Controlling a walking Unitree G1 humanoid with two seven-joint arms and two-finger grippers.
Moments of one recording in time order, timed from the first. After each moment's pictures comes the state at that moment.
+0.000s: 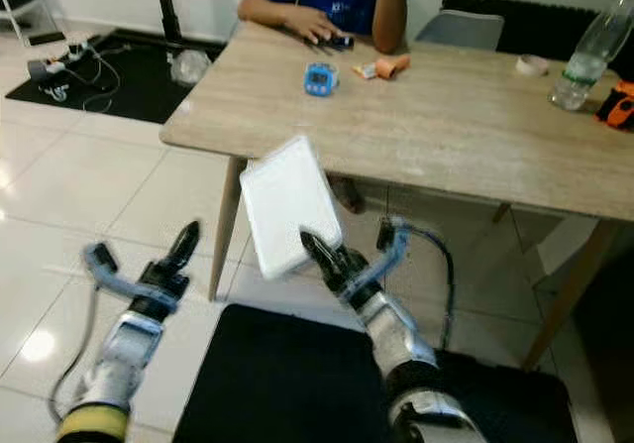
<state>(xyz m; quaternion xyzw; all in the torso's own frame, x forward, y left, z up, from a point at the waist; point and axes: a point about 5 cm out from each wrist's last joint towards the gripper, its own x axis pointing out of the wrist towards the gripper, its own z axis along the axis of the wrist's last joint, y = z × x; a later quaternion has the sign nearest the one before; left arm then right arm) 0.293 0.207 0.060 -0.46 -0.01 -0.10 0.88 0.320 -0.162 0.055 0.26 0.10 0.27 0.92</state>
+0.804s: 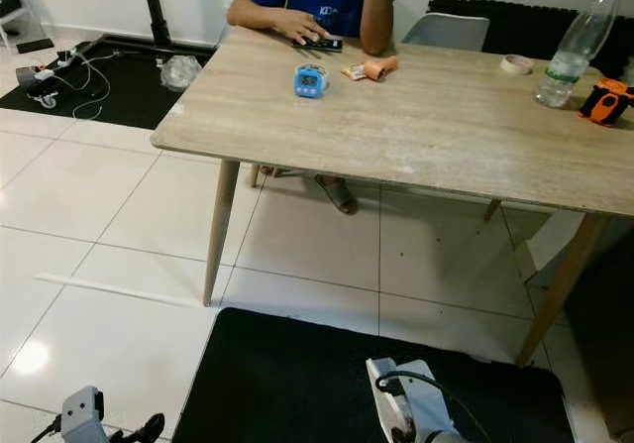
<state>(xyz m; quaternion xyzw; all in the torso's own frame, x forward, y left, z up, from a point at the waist) 0.159 0.227 -0.082 -0.20 0.40 0.08 0.89 0.200 -0.231 -0.067 -0.10 0.46 0.04 0.88</state>
